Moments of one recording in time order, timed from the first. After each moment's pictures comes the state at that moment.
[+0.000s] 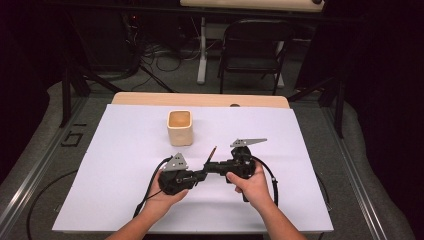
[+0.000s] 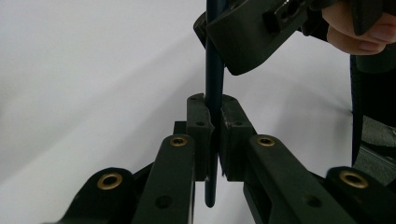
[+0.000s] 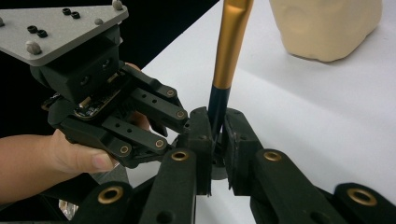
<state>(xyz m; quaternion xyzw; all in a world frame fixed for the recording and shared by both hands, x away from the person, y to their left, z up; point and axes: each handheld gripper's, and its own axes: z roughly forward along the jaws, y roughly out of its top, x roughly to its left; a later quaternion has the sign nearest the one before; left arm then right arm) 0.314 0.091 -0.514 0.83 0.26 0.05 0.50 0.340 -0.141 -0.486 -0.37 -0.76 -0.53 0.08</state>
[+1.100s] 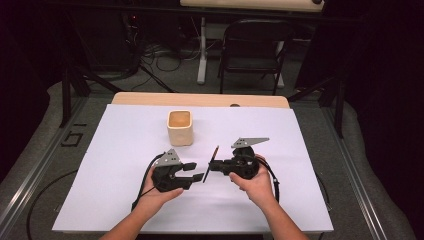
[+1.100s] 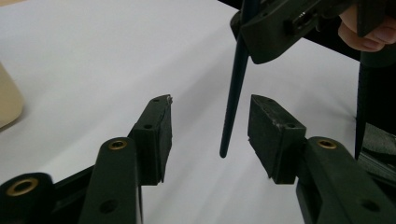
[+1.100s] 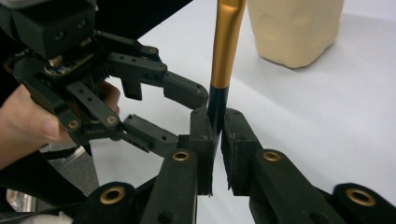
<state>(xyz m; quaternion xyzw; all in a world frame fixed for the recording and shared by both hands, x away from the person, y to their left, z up) 0.320 0.109 -0.506 0.82 0.28 0.05 0.50 0.336 -0.146 -0.476 -0.35 -0.79 -0.50 0.01</state>
